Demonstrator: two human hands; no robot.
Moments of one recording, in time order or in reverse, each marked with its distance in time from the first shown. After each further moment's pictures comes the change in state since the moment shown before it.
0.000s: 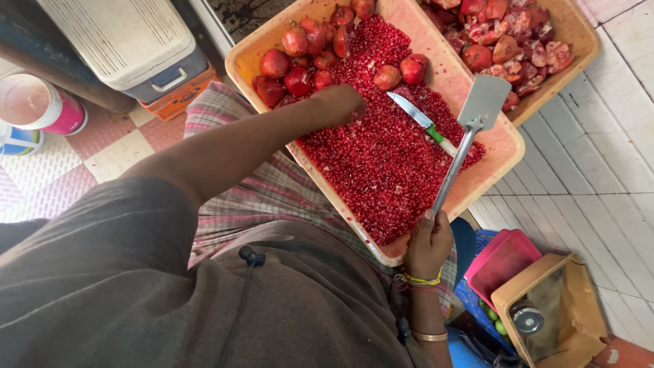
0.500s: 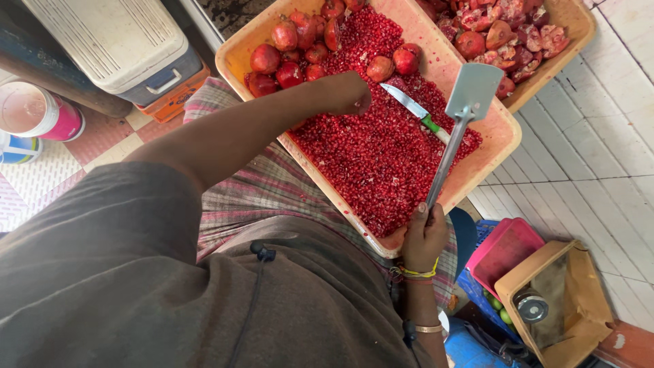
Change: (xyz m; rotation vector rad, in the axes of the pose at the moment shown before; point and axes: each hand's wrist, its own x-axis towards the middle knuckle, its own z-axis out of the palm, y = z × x) left_hand 0.027 0.001 -0.003 -0.028 -0.026 0.176; right_hand -0.008 -0.007 0.002 -0.270 0.079 -0.132
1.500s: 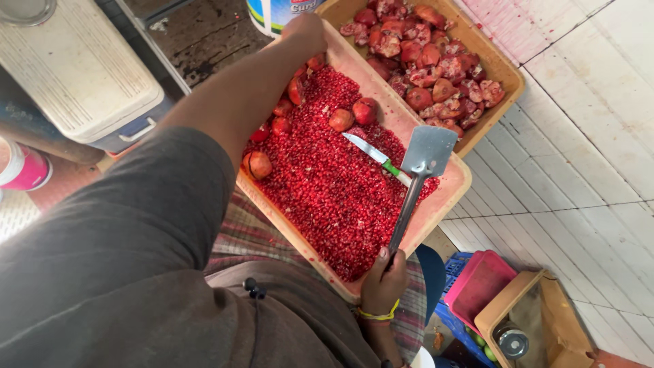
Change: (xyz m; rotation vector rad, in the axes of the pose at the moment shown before) left_hand 0.116 -0.095 -0.148 0.048 0.462 -0.774; right_hand -0.001 -0.012 0.015 -0.132 0.189 -0.027
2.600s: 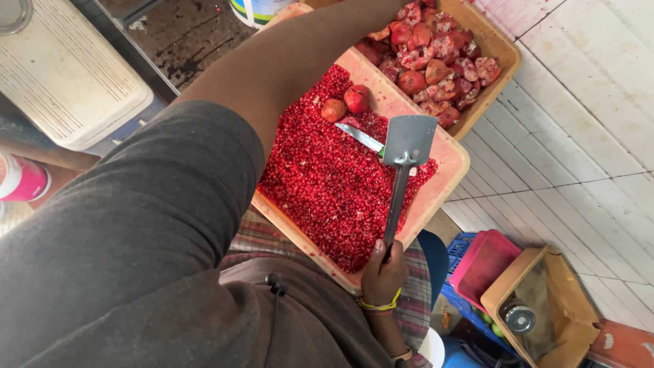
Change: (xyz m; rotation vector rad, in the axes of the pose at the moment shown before) left_hand 0.020 0.100 -0.005 -0.089 -0.076 0.462; right_hand -0.005 0.009 0.000 -0.092 -0.013 -0.039
